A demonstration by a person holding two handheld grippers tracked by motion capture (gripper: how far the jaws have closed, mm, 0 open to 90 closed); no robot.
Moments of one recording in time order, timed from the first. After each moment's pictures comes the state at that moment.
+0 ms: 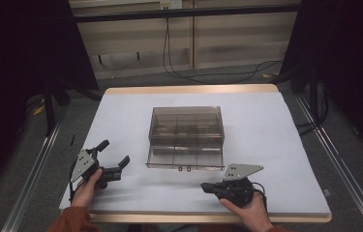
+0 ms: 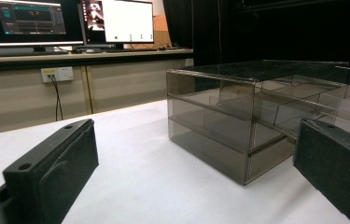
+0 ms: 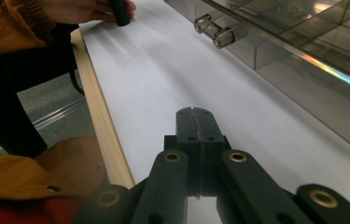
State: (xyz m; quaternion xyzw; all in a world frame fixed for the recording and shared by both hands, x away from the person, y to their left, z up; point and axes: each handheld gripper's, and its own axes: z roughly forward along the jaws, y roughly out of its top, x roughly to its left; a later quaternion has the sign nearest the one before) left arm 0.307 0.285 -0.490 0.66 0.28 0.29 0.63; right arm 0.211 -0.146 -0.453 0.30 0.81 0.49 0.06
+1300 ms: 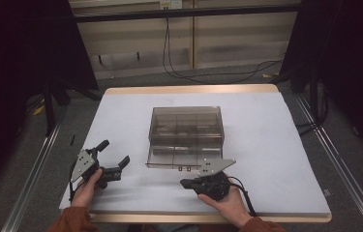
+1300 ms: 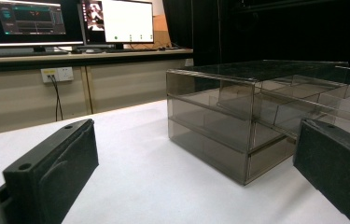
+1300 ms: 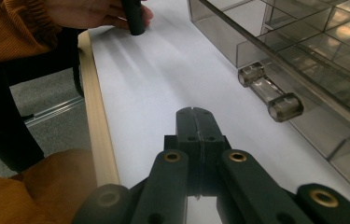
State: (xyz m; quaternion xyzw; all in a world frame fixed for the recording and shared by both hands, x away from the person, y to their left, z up) left arm 0.307 0.285 -0.490 0.66 0.28 0.29 0.63; right arm 0.233 -0.094 -0.451 0.26 0.83 0.49 0.06
